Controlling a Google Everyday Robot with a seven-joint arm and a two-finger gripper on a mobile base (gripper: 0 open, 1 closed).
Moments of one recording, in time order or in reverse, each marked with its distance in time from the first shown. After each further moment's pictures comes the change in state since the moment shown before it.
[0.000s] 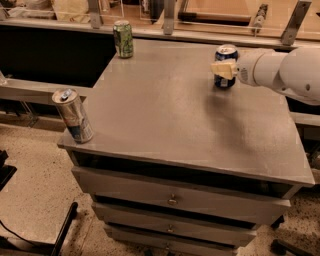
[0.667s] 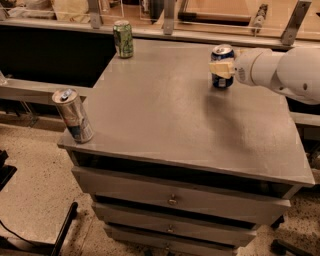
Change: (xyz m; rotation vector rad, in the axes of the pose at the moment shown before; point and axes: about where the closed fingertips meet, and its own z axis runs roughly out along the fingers) arm -0.001 0.003 0.002 -0.005 -0.001 -0.001
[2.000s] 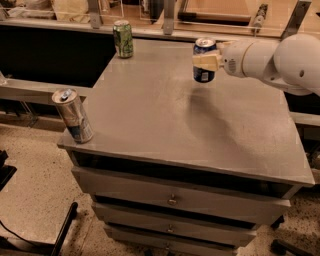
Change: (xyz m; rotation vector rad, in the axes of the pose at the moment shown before) arm -0.036 0.036 0.015 -0.164 -0.087 0.016
